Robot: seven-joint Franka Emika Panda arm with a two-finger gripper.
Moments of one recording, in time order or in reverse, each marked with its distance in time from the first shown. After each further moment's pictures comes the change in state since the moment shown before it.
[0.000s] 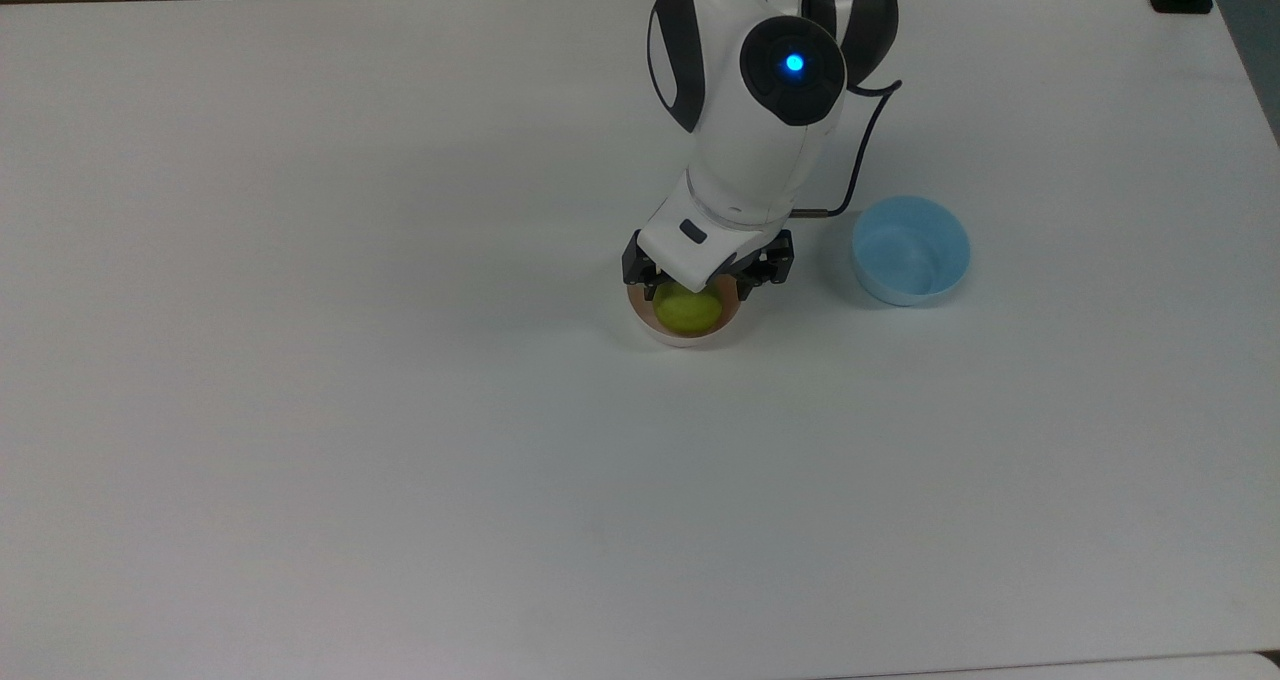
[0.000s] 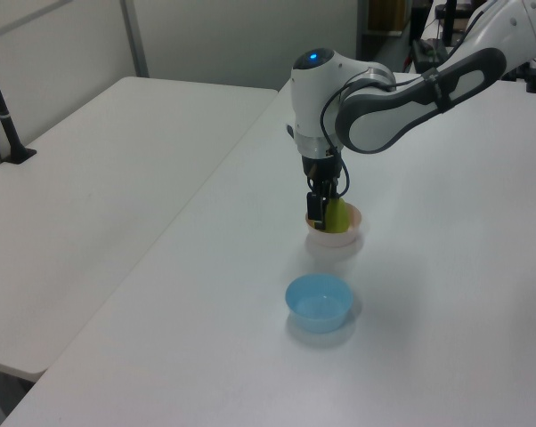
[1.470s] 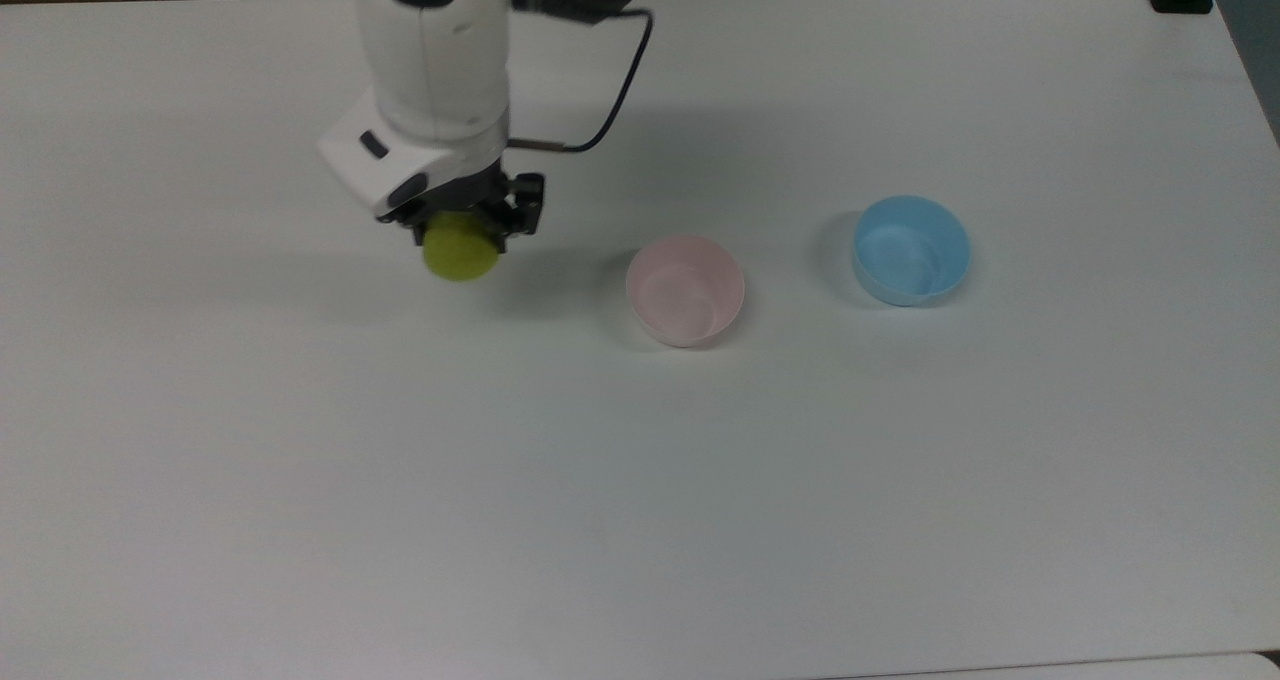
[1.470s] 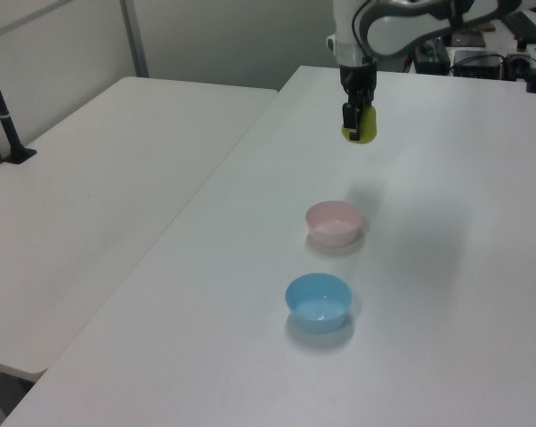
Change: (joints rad) arm -0.315 -0.171 0.029 -0.014 -0.034 -0.127 -0.212
